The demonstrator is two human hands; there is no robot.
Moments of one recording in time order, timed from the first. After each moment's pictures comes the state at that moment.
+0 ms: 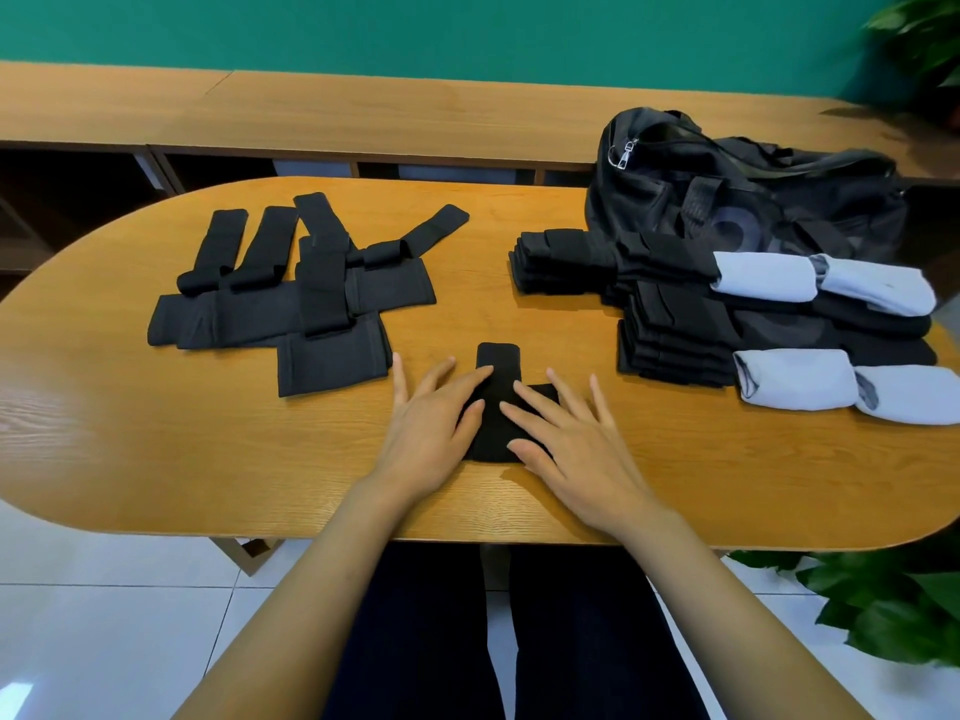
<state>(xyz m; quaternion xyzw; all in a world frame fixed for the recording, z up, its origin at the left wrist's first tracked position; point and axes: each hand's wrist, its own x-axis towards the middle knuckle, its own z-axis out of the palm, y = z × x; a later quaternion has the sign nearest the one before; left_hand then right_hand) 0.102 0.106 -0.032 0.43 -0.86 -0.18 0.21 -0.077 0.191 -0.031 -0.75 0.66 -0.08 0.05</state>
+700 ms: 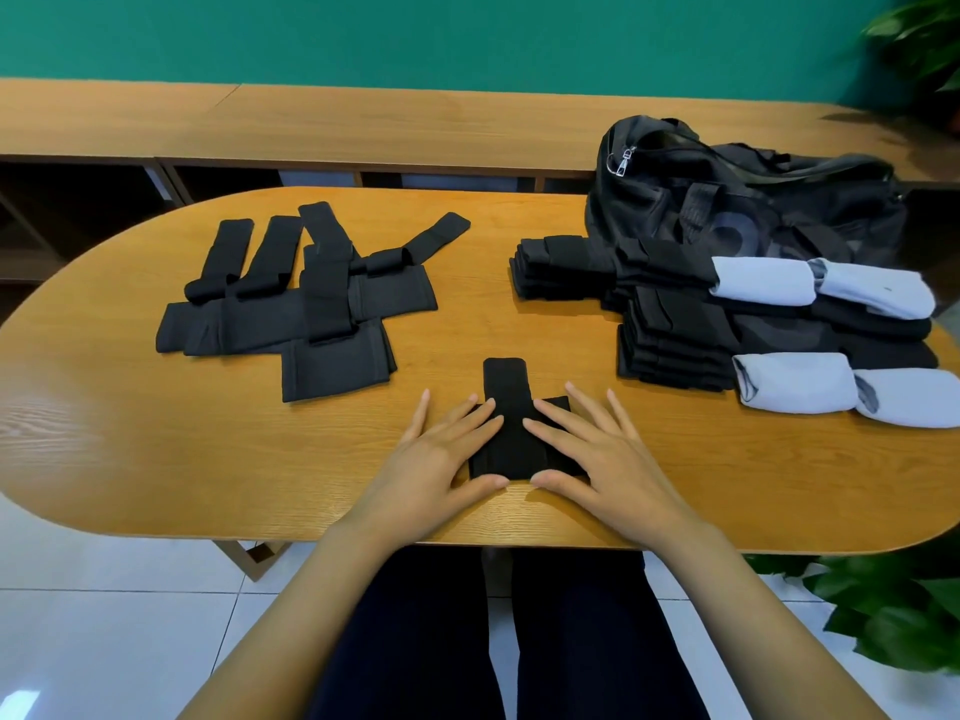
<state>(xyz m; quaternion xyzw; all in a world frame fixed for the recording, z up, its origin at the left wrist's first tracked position) 0.125 0.128 -0.032 0.32 -0.93 -0.16 0.09 -0.102 0.207 -0.027 -0.76 0.64 -0.08 0.09</state>
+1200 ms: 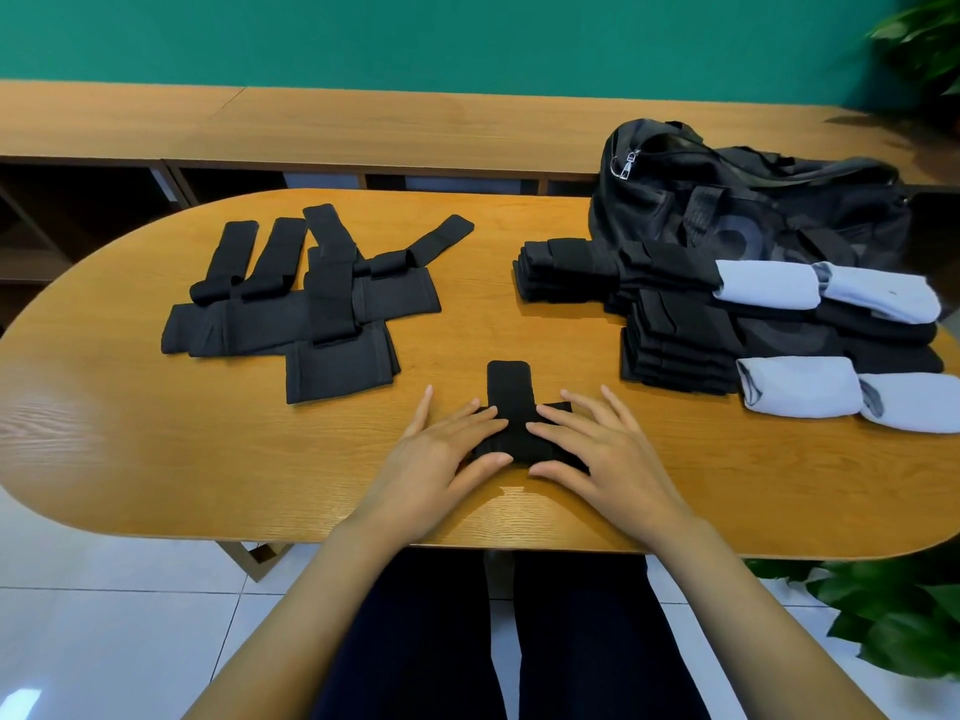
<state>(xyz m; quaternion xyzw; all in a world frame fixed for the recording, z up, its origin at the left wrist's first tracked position) 0.123 0.130 -0.027 0.33 -0.91 -0.19 0.17 -0.102 0.201 -0.037 -0.76 0.62 -0.19 0.01</state>
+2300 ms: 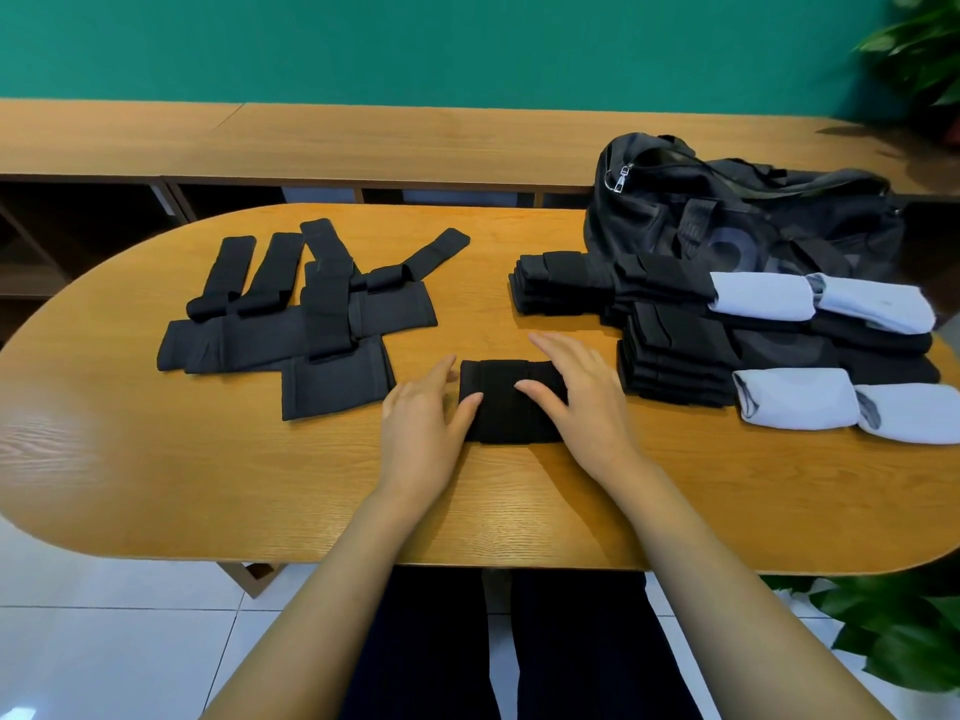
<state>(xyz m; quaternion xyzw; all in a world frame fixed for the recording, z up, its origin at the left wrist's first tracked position) 0.091 0.102 -0.016 0.53 -0.76 -0.21 0.32 -0.091 0.140 -0.012 -0.65 0.68 -0.34 0.03</state>
